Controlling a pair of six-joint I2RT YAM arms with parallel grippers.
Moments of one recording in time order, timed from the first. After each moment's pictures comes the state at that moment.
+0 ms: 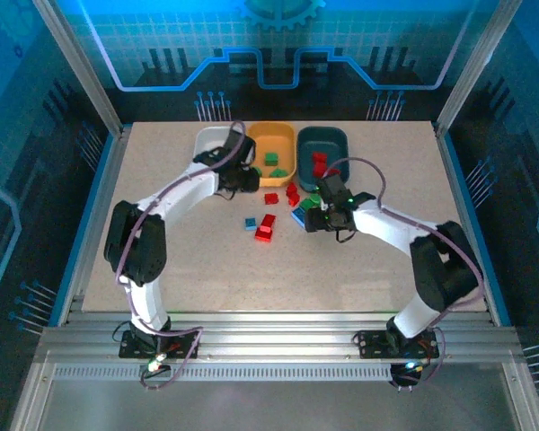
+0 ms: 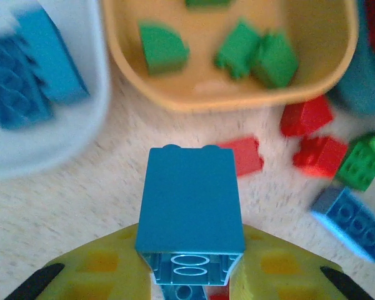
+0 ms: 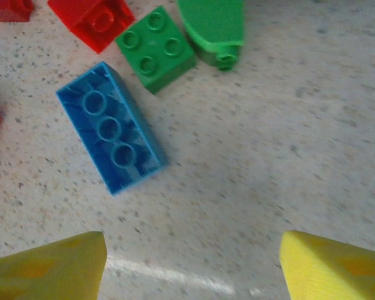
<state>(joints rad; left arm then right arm) -0.39 1.86 1.55 -0.69 -0.03 -0.38 0.50 1.65 1.04 -0.51 0.07 0.35</state>
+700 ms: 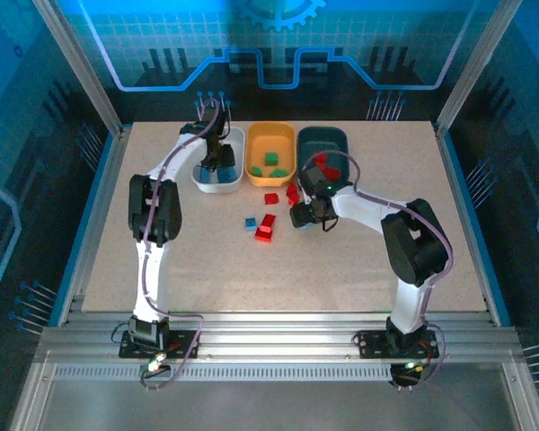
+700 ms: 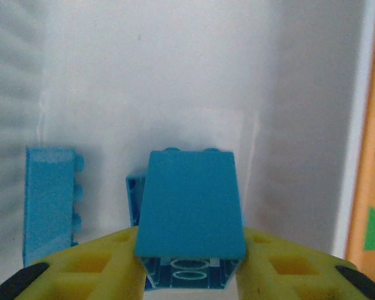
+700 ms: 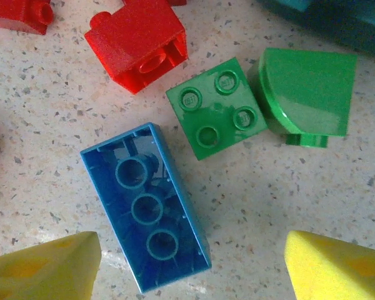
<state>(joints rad) -0.17 2.29 2.05 -0.86 -0.02 -0.38 0.52 1.87 1.24 -0.55 0.09 0.24</state>
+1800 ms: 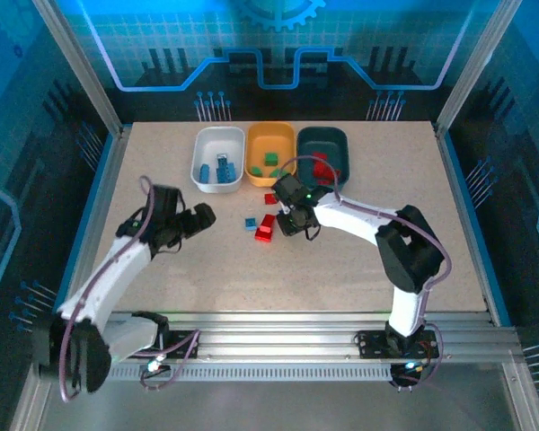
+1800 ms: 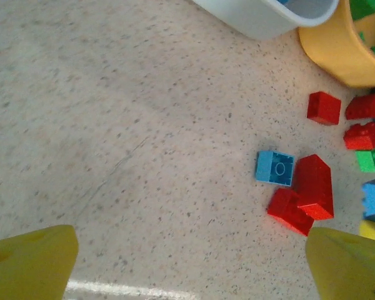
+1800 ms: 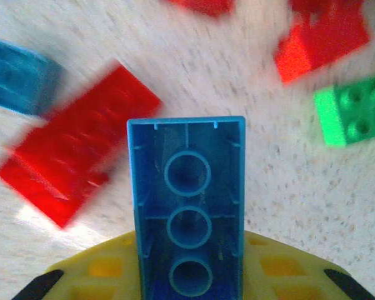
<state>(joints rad) -0.15 1.04 0.73 -0.59 0.10 -0.71 0.72 1.84 1.34 -0.65 0.12 0.25</state>
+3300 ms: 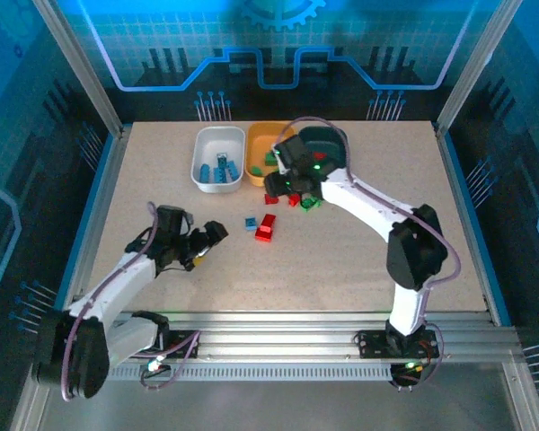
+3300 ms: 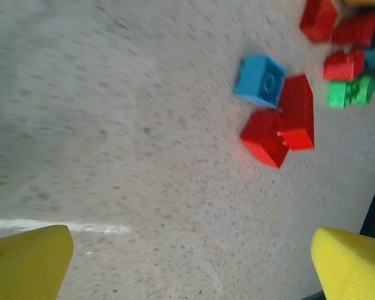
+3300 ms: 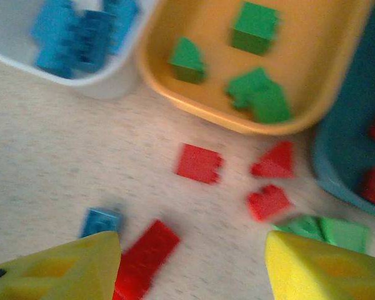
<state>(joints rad) -0.21 1.11 0.56 -0.39 0.40 -0.90 0.61 1.83 1.54 -0.63 0.10 0.28</state>
